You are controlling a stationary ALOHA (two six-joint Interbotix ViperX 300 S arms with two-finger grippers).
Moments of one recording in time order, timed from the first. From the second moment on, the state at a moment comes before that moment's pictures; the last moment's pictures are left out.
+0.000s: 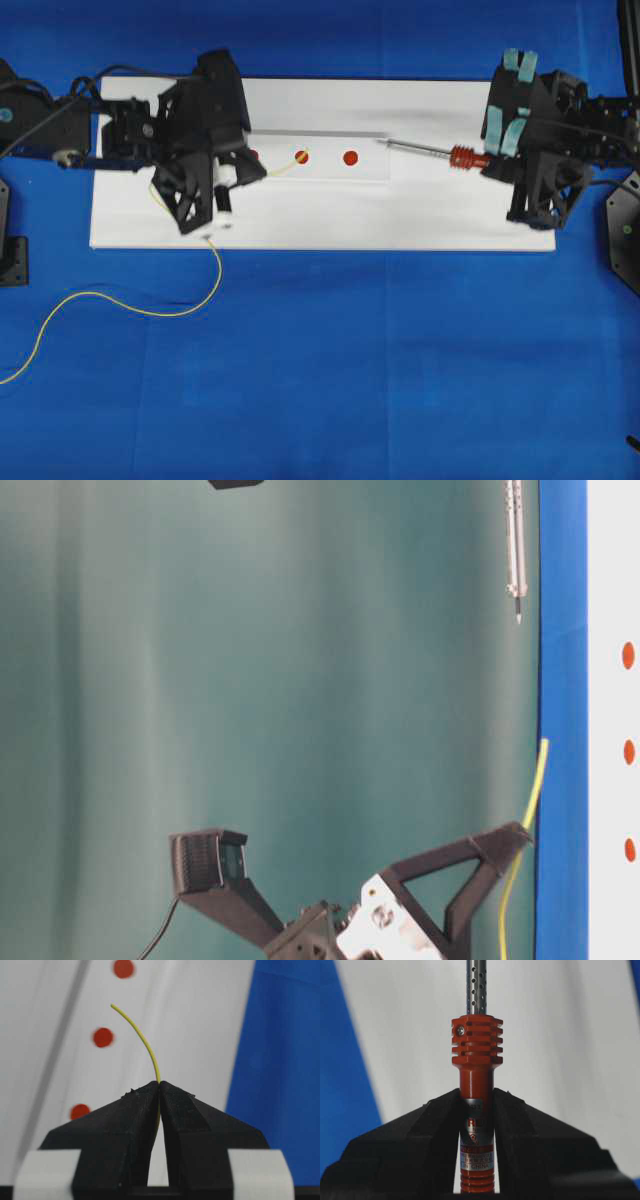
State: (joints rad) left arm 0.07 -0.15 0.72 0.00 0.10 -0.13; right arm -0.13 -0.49 0.91 -0.08 0.61 0.28
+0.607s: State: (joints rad) left arm -0.35 -0.12 0.89 0.00 -0.14 -0.33; right arm 0.38 -0.29 0.91 -0.07 0.30 0.49
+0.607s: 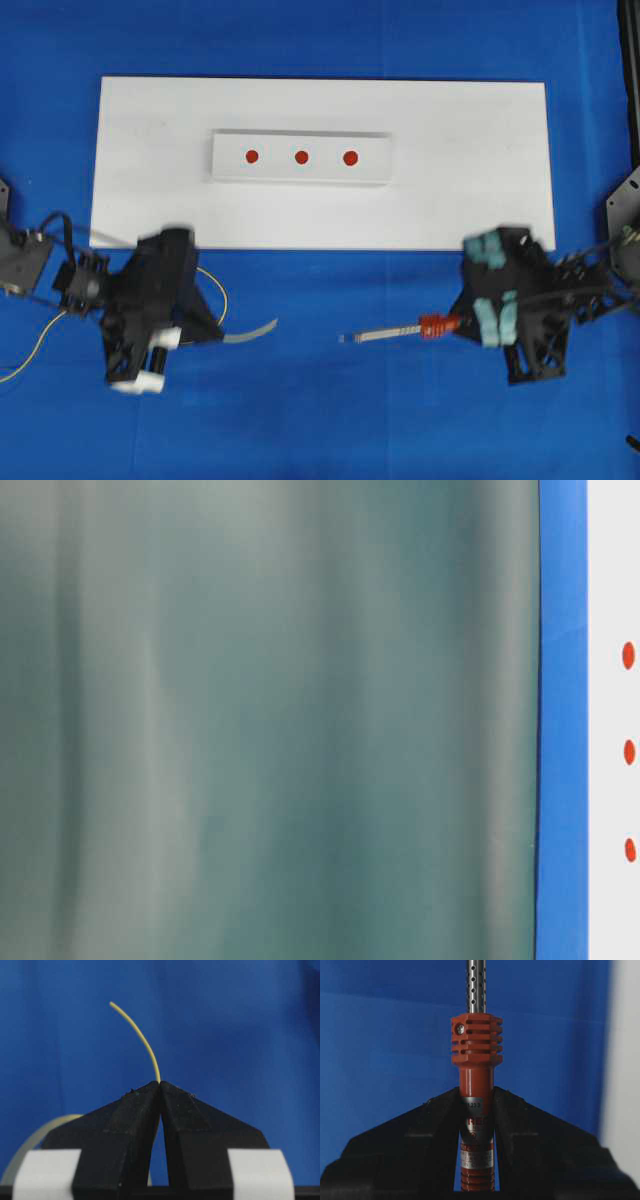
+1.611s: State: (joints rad) left arm -0.47 0.09 0.85 -0.01 -0.21 -0.34; right arm 0.48 0.01 0.86 -0.01 0.08 0.56
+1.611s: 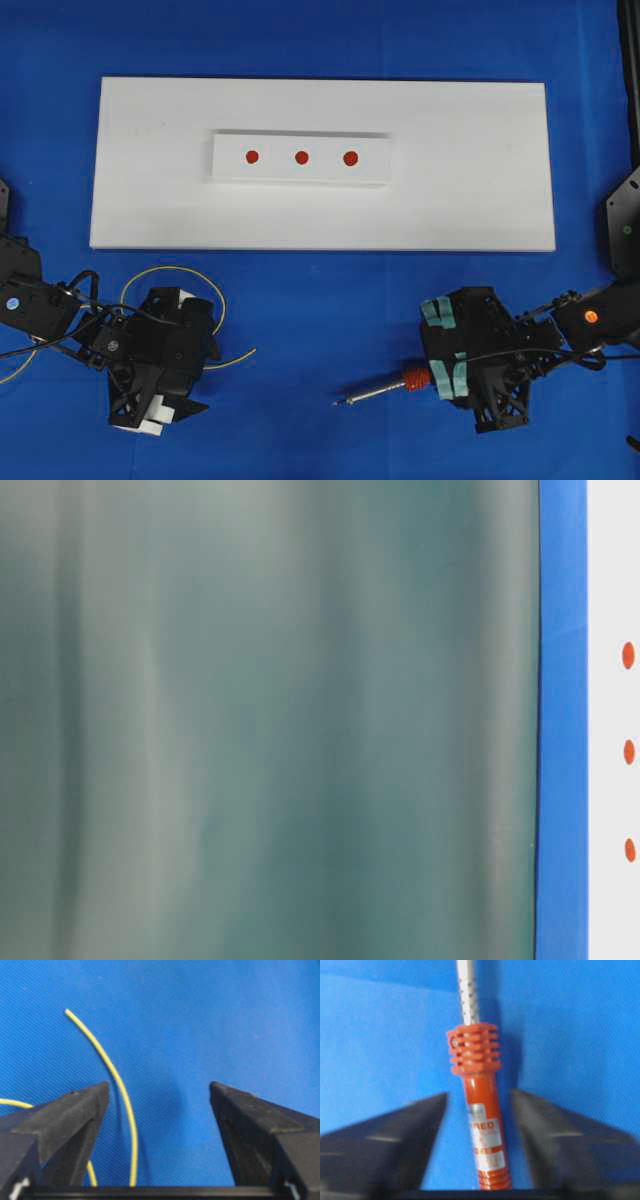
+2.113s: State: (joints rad) left arm -0.37 -0.32 0.84 0.00 0.10 -0.31; right arm 0.39 -0.34 0.73 -0.21 0.50 0.54
